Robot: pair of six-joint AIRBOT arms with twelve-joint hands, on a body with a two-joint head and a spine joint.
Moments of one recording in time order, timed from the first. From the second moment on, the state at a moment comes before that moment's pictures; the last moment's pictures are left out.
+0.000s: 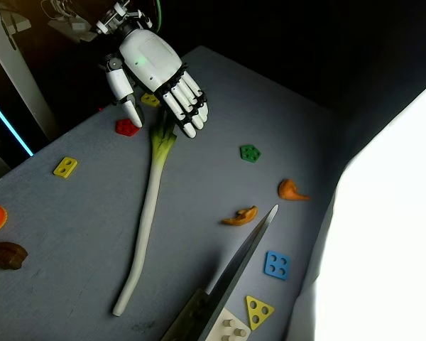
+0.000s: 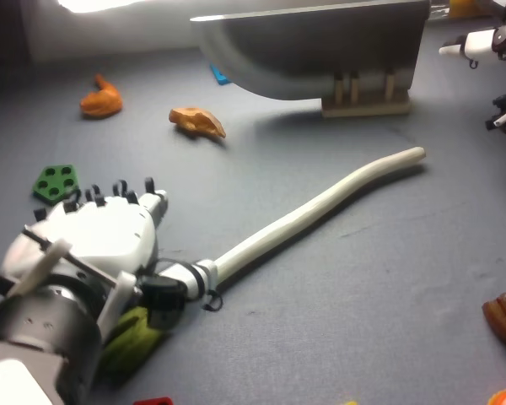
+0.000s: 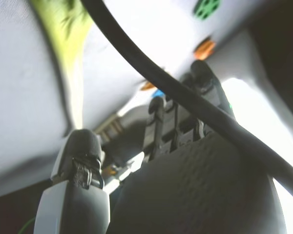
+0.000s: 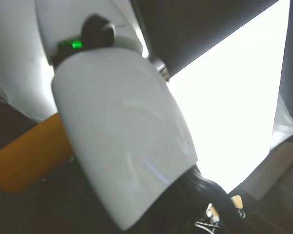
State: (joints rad) left arm 0.59 -1.01 0.42 1.48 1.29 -1.00; right arm -0.48 -1.43 1.96 0.06 0.53 -0.77
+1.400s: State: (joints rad) left arm 0.74 -1.13 0.39 1.59 1.37 -1.09; right arm -0.49 -1.45 1.96 0.04 0.55 -0.77
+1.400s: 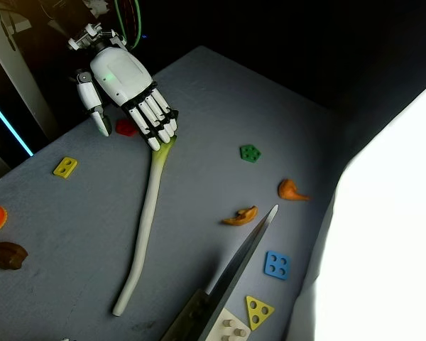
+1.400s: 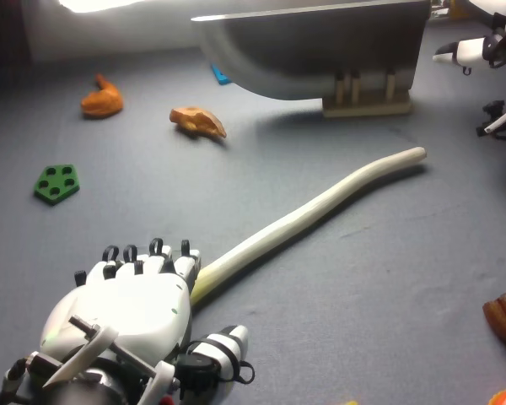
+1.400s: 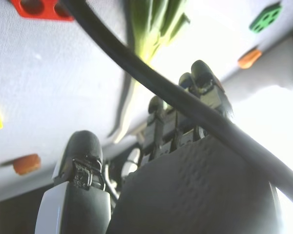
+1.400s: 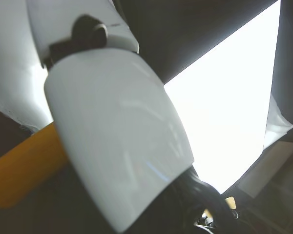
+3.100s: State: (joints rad) left arm 0.74 -1.14 0.39 1.59 1.38 -1.09; right arm -0.49 -1.45 1.97 0.04 0.56 -0.77
